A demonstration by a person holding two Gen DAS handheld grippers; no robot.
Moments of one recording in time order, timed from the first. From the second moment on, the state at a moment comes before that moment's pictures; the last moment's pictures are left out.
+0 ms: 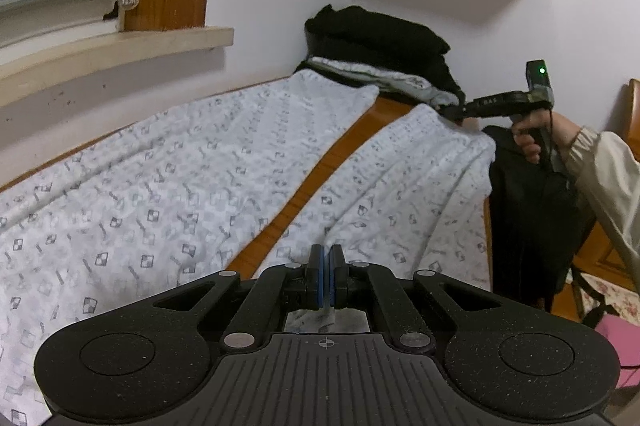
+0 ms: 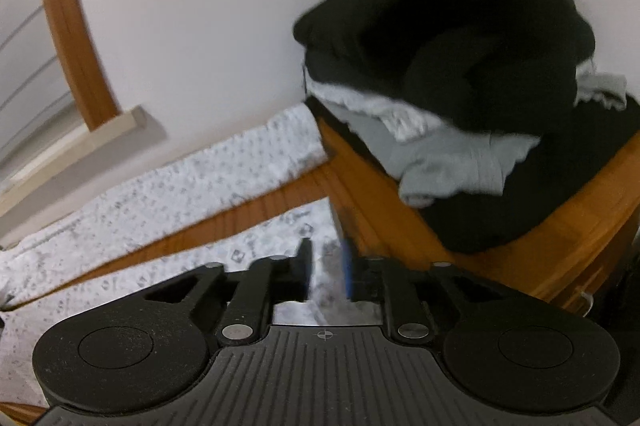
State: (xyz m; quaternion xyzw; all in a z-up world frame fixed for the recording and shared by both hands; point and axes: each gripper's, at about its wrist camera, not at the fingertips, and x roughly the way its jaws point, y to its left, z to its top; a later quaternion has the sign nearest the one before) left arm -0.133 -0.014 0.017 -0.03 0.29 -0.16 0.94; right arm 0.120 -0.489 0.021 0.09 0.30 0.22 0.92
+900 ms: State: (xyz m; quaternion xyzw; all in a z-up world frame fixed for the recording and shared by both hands) left arm -0.166 -0.018 0.064 -0.06 0.21 -0.20 0.95; right arm 0.047 -0.538 0.115 0.12 0.18 0.24 0.95
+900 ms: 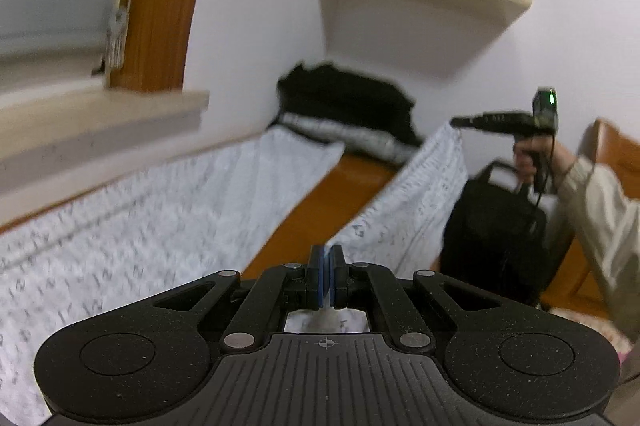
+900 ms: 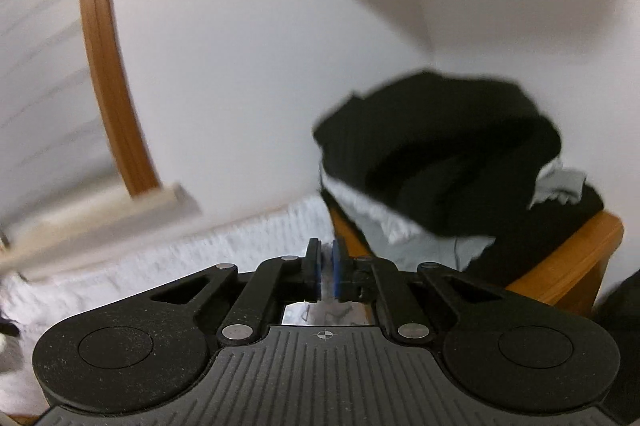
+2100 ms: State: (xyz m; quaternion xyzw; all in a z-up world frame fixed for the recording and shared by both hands) left arm -0.075 0.064 0.021 -0.07 0.31 -0.07 0.94; right arm 0.096 -0.458 0.000 -0.02 0.25 0.16 0.95
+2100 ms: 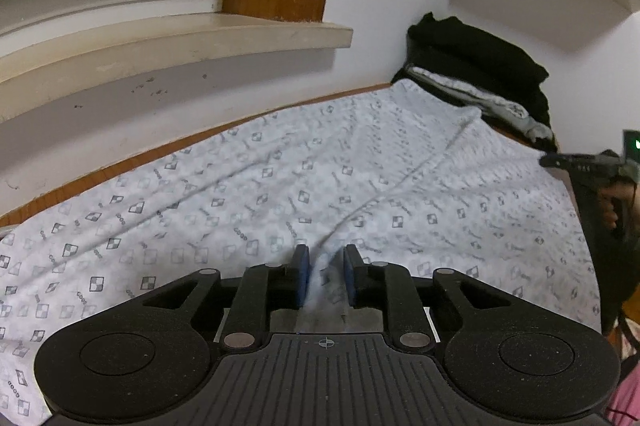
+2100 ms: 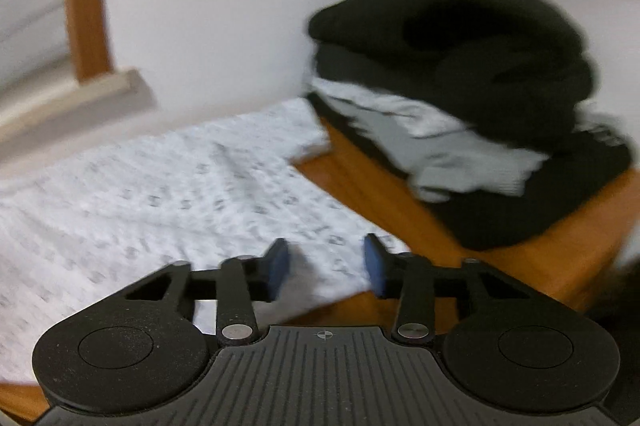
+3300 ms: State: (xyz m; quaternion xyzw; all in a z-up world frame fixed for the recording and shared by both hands) left arm -0.222 0.112 0.040 -0.04 0.35 -0.06 0.93; right arm 0.099 -0.379 0.013 -0.08 0.23 0.17 0.96
